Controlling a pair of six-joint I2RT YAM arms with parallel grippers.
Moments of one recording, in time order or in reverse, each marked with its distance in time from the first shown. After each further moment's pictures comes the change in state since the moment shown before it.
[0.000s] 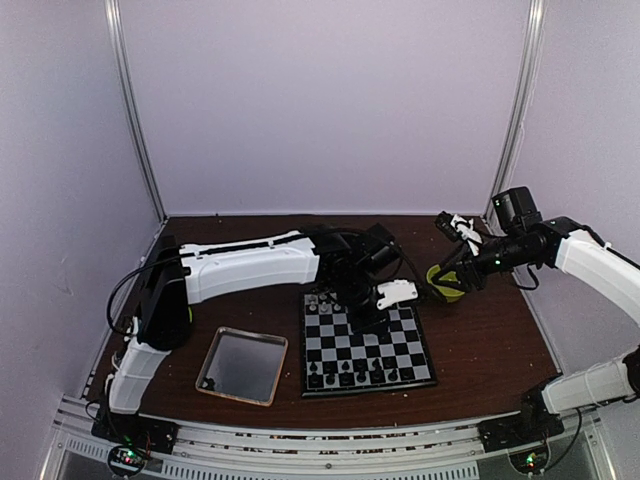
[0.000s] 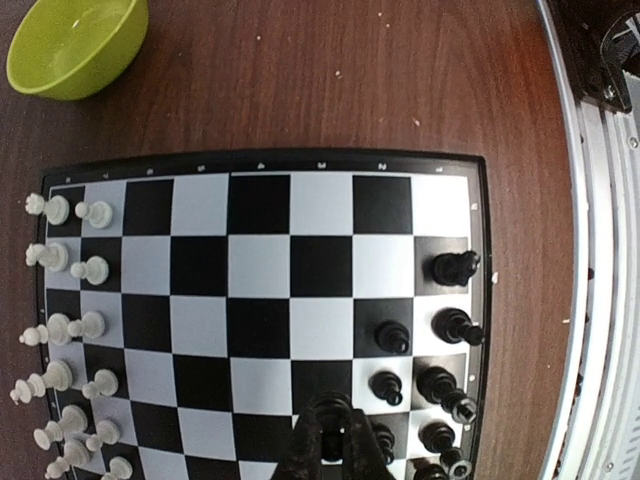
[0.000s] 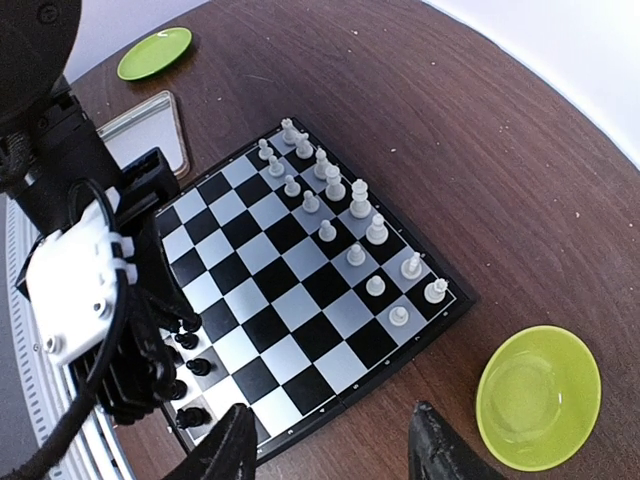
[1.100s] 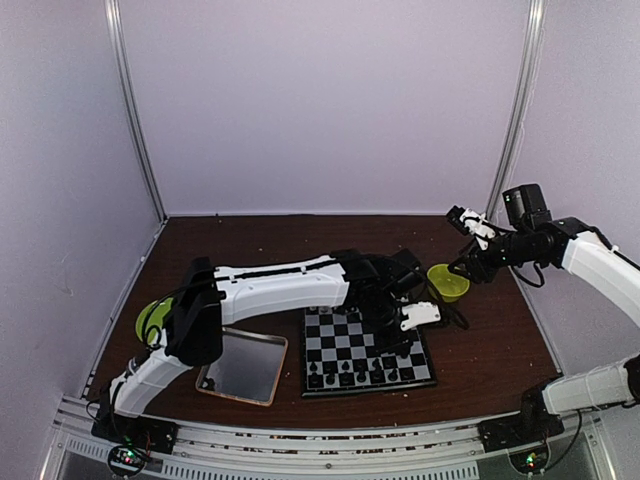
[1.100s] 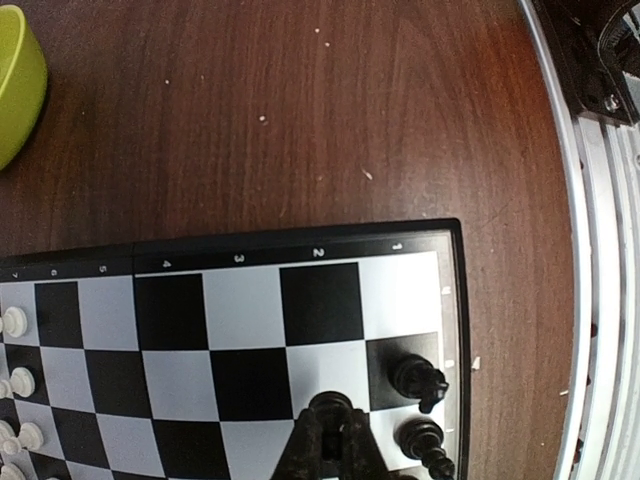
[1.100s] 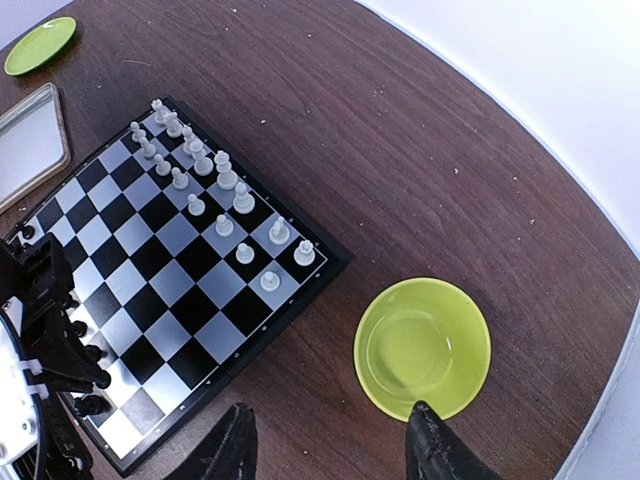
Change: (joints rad) left arm -0.067 0.190 0.185 0.016 0.037 -0.001; right arm -0.048 -0.035 -0.003 0.034 0.250 -0.028
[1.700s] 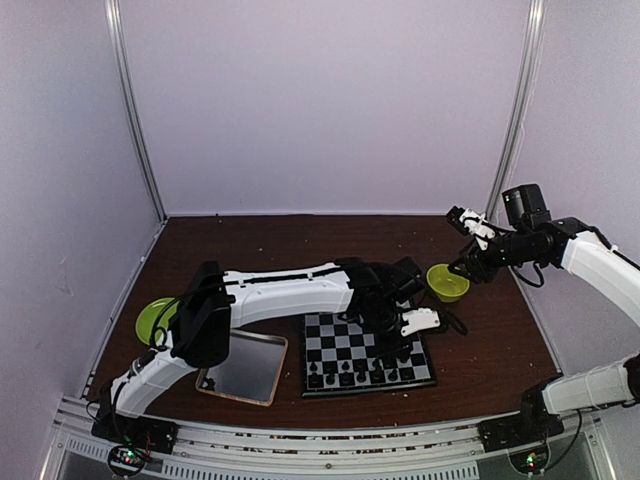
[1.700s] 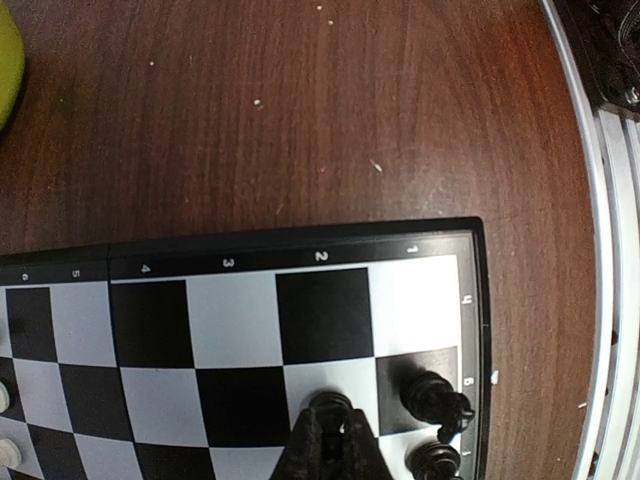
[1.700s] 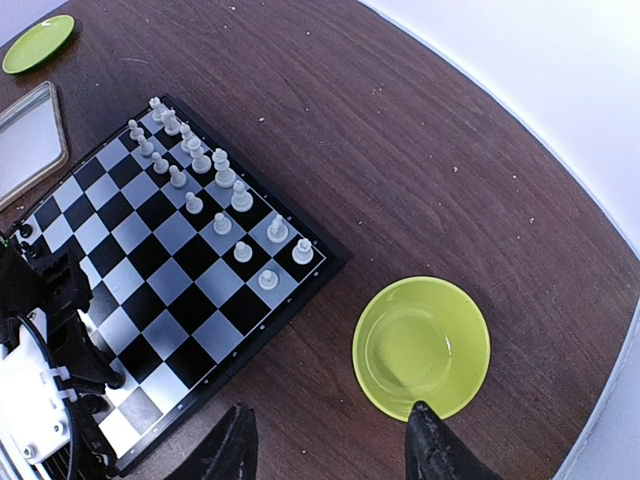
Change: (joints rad) left arm 0.000 0.041 0.000 0.029 0.003 -0.014; right arm 0.000 0.004 0.000 0.001 0.005 -0.003
